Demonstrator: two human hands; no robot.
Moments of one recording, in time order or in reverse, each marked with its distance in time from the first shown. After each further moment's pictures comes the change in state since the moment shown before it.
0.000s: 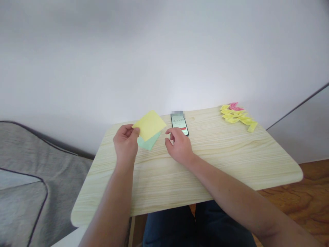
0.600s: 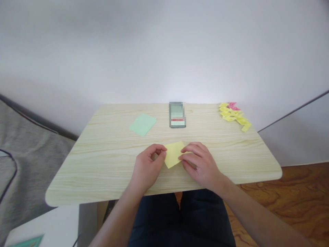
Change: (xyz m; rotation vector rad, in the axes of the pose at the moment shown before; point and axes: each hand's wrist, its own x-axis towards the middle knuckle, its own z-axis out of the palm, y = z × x) left_hand -0.144 0.007 -0.002 0.243 -0.497 -0.128; right_hand -0.093 0.016 -0.098 -0.079 -0.265 -0.297
